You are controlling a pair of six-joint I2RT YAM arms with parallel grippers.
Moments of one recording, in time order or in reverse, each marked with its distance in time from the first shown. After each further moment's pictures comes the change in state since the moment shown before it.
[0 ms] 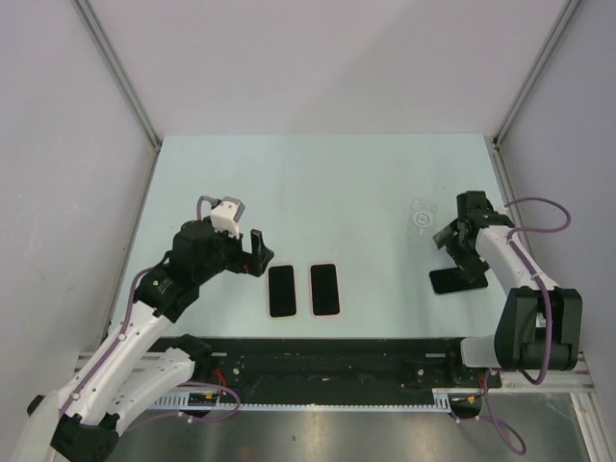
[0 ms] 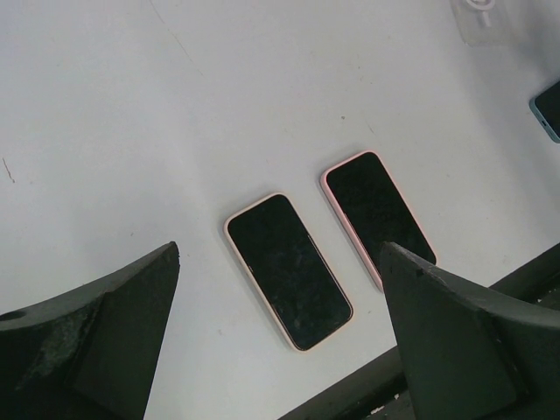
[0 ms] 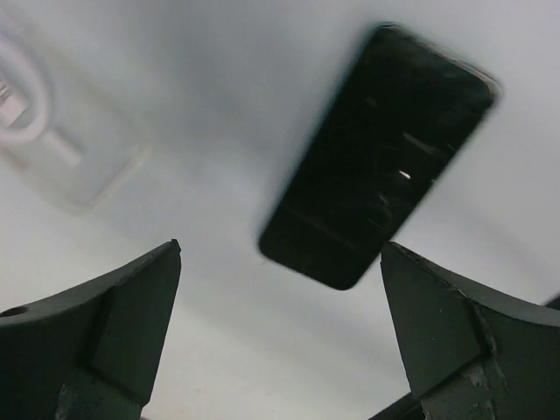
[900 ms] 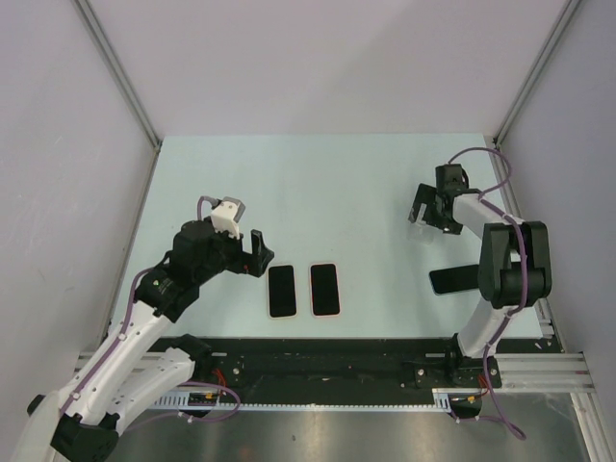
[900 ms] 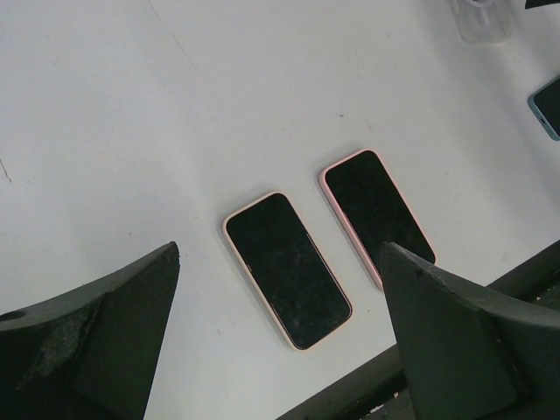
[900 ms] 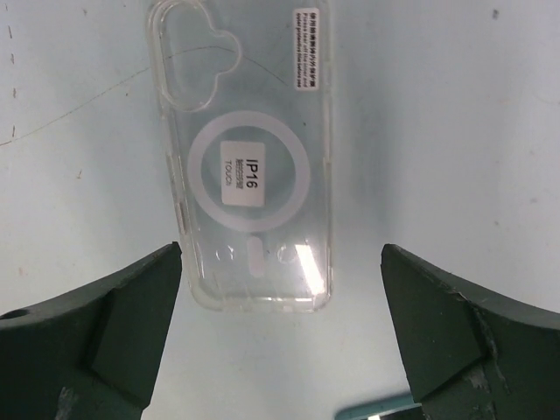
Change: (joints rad) left arm 0.000 -0.002 -0.002 0.001 0.007 0.000; right arm 0.023 0.396 0.228 0.331 -0.134 -0.539
